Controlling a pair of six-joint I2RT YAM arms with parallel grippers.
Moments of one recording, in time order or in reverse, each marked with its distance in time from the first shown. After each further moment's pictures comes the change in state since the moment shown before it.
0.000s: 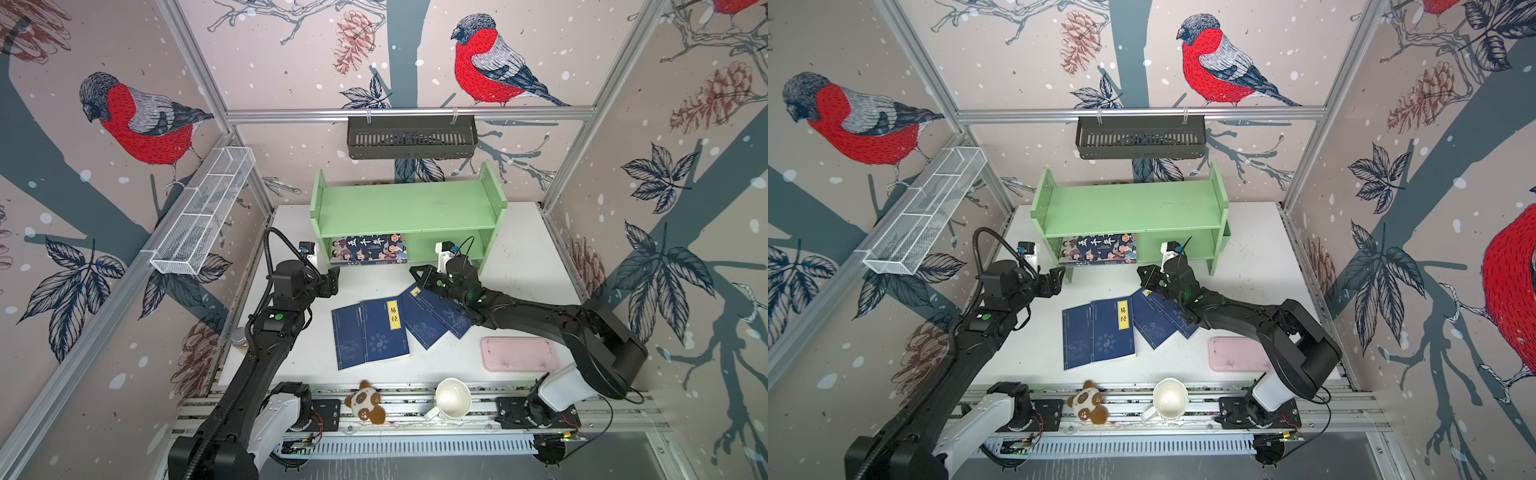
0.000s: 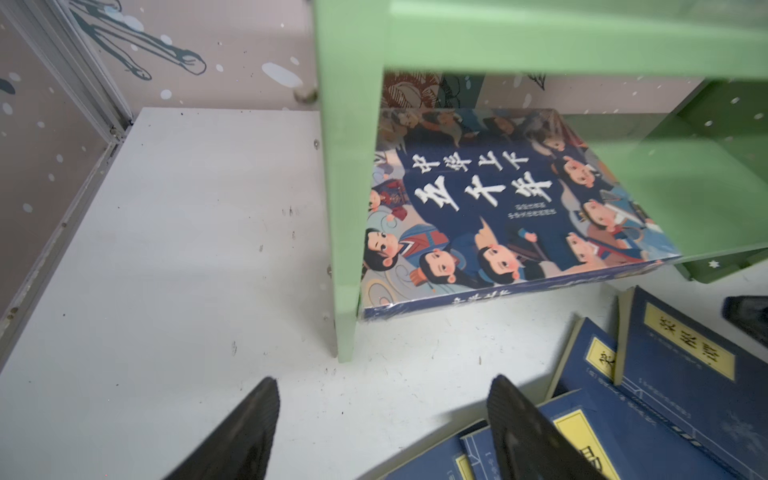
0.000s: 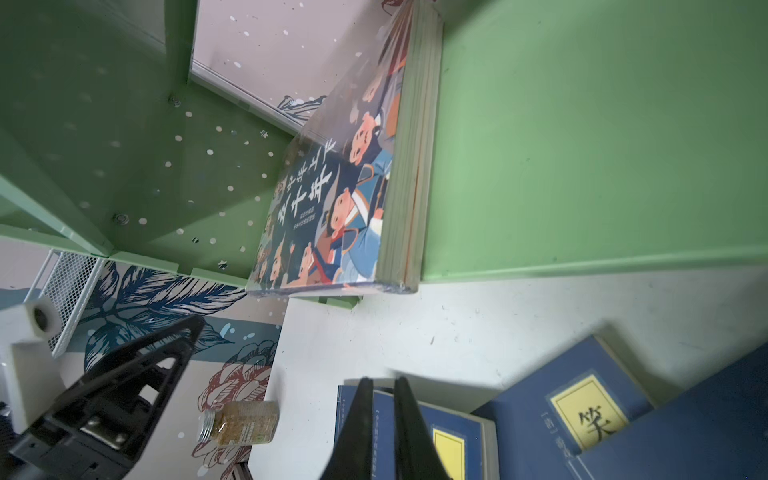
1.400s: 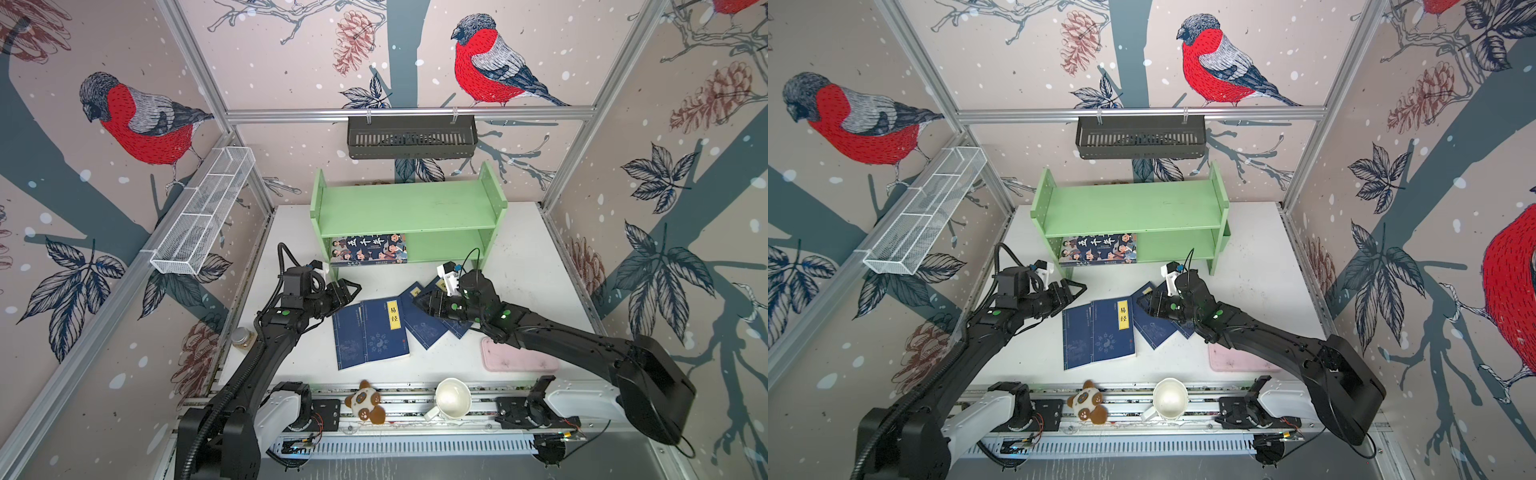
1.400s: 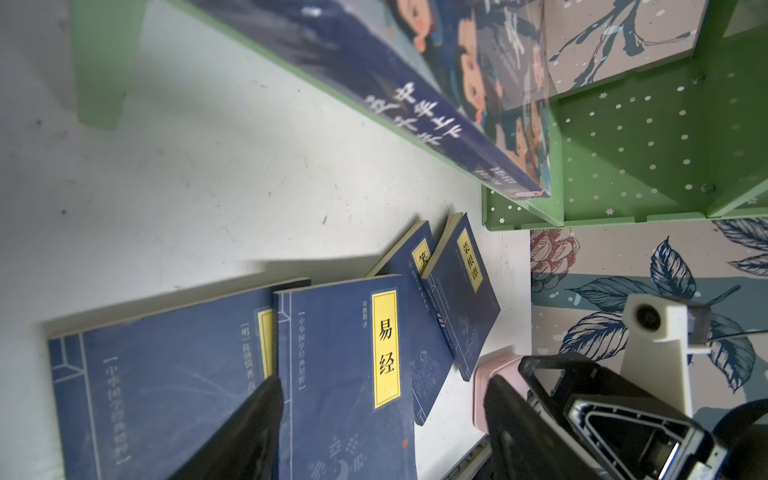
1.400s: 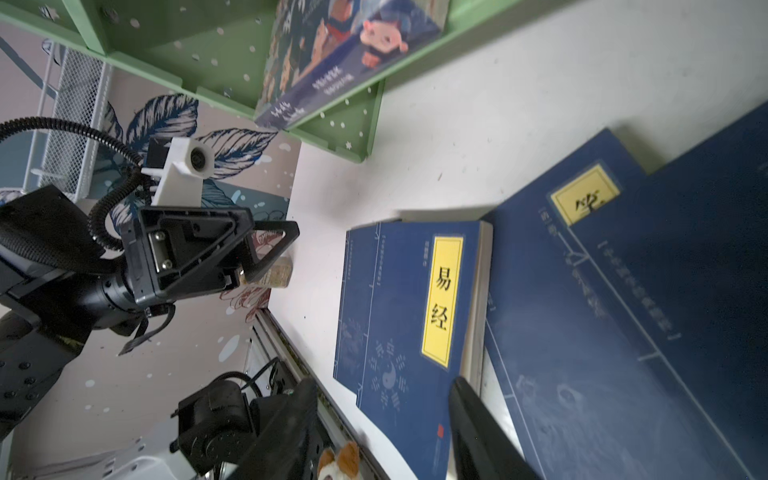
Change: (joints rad) left arm 0.000 0.114 -0.103 -0.068 0.455 -0.617; right arm 0.039 -0.303 -0.140 -0.344 -0.244 -0.050
